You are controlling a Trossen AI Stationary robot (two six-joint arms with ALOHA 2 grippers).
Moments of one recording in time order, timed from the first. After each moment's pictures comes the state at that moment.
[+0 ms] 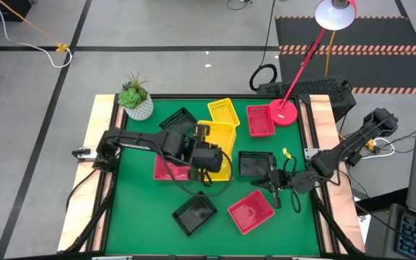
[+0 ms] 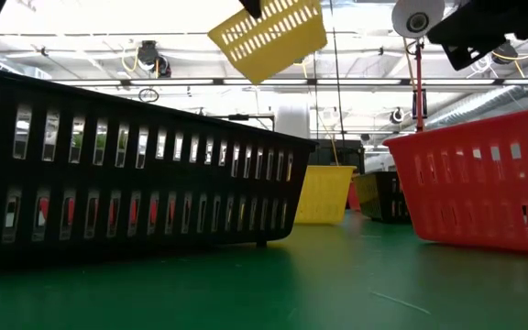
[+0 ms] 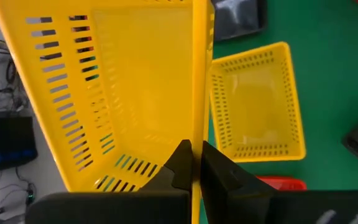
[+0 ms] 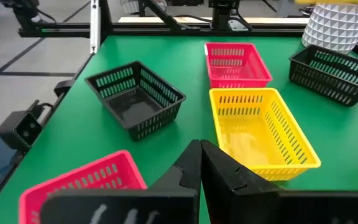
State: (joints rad) left arm -0.22 2.03 2.30 -1.48 -0.47 0.06; right arm 0.62 0.97 0.49 0.04 0.53 0.30
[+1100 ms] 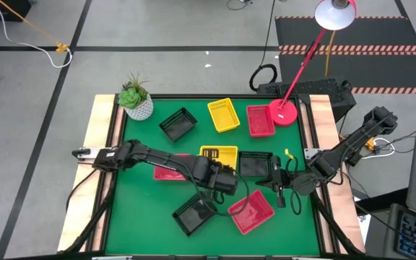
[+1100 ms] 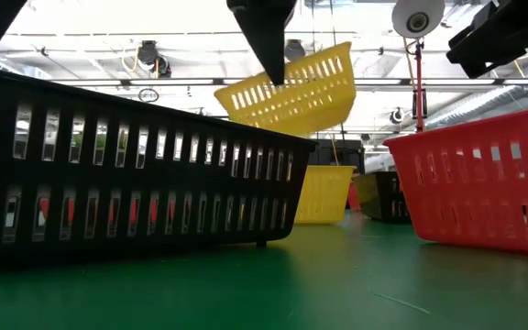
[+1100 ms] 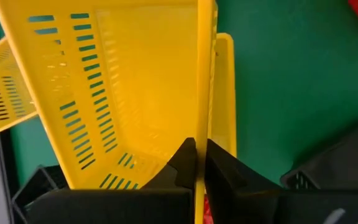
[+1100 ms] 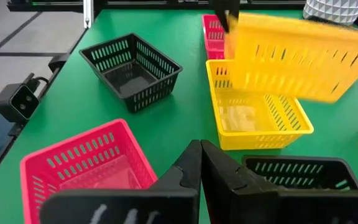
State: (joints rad) left arm -0.27 2.26 2.29 -1.43 -0.36 -0.18; right arm 0.64 0.92 0.49 -0.13 0.53 0.38
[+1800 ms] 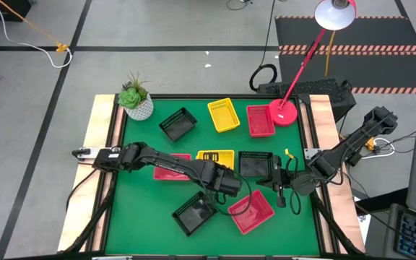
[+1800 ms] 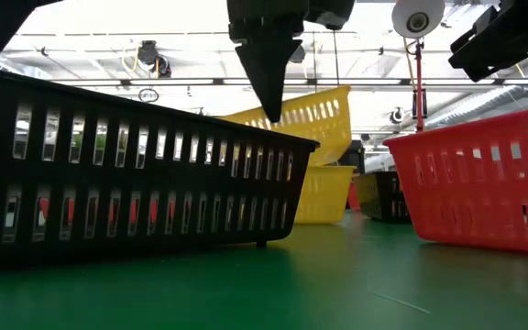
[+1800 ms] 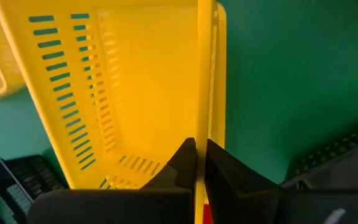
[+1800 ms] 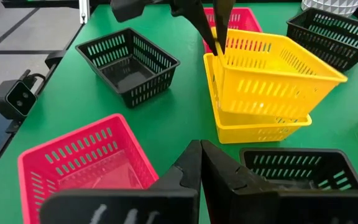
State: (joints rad) left arm -0.26 2.33 2.28 -1.45 -0.31 -0.24; right arm 0.64 0.92 0.49 -0.16 0.53 0.41
